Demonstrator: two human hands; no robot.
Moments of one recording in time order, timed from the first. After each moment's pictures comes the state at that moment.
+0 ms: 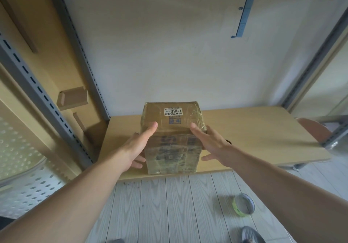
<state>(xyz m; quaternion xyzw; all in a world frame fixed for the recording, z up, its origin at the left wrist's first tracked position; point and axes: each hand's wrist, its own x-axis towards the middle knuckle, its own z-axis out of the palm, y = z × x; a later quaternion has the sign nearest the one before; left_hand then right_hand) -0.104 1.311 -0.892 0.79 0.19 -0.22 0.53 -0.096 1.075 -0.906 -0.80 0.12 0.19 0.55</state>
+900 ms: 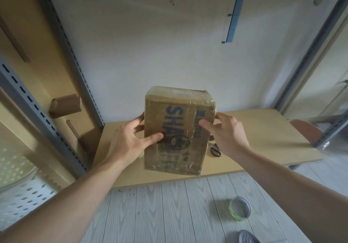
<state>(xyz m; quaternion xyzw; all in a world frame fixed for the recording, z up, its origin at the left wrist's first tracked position) -0.096 1.310 -0.886 0.89 -0.03 0.05 0.45 -0.105 1.039 -0.868 -0.91 0.07 -0.11 0.39</state>
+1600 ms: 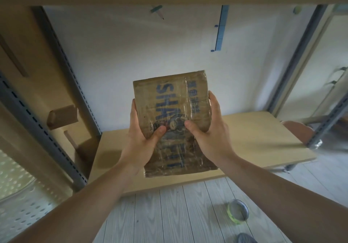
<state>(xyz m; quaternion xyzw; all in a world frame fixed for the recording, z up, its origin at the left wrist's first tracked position) -0.111 1.261 -0.860 0.78 -0.10 0.09 0.61 -0.129 1.064 -0.849 -0.84 -0.03 -0.21 0.50</state>
